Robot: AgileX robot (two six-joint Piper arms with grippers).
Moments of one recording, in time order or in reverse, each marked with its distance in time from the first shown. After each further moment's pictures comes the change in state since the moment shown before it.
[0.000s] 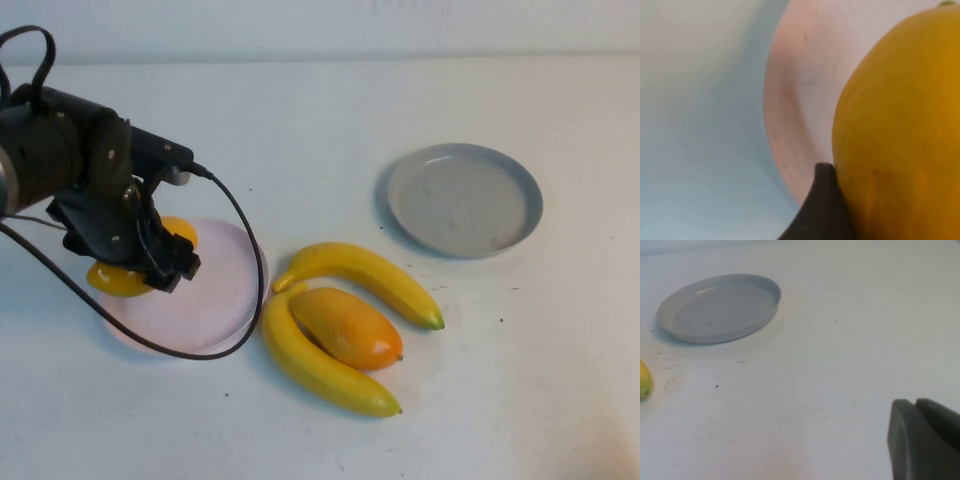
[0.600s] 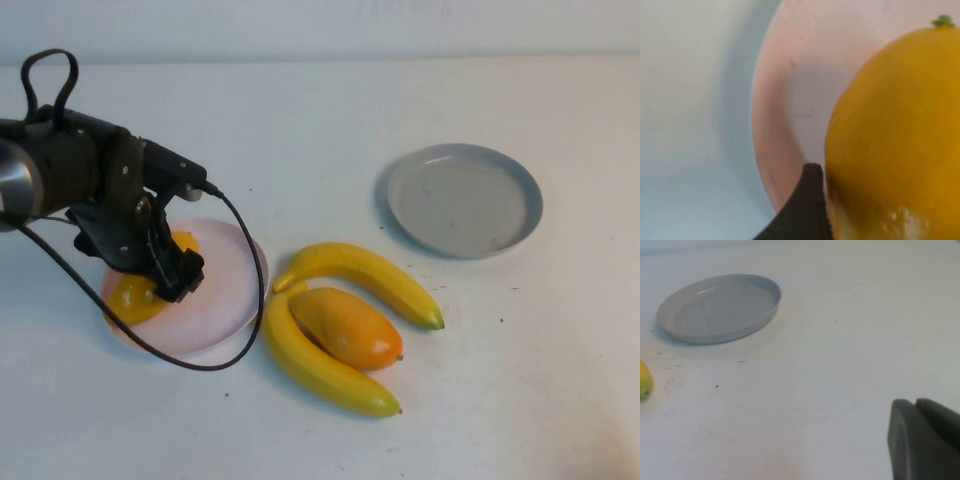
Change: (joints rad) right arm 0.000 0.000 0.000 0.000 0.000 0.000; left arm 0.014 0.079 0.000 -0.019 -0.080 0.119
